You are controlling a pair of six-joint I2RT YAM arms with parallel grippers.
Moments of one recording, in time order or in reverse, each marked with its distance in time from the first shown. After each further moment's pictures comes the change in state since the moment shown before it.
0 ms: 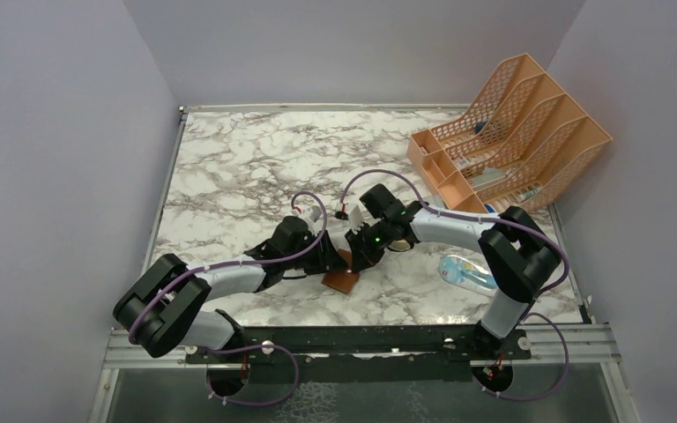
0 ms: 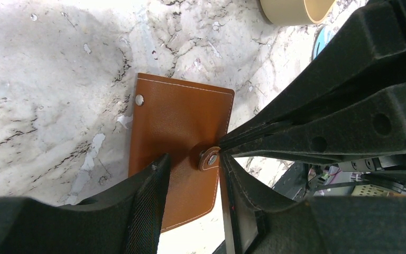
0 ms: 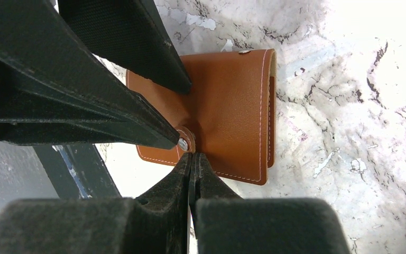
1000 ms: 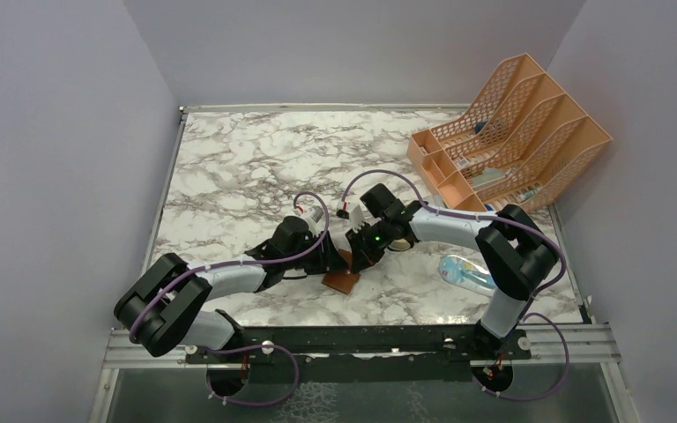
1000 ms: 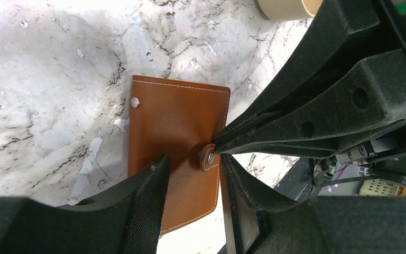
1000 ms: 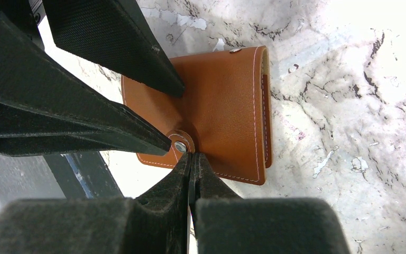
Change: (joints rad) left arm -0.005 0.007 0.000 0.012 0.006 0.035; right arm -0.019 0.023 0.000 0.014 -0.003 0.048
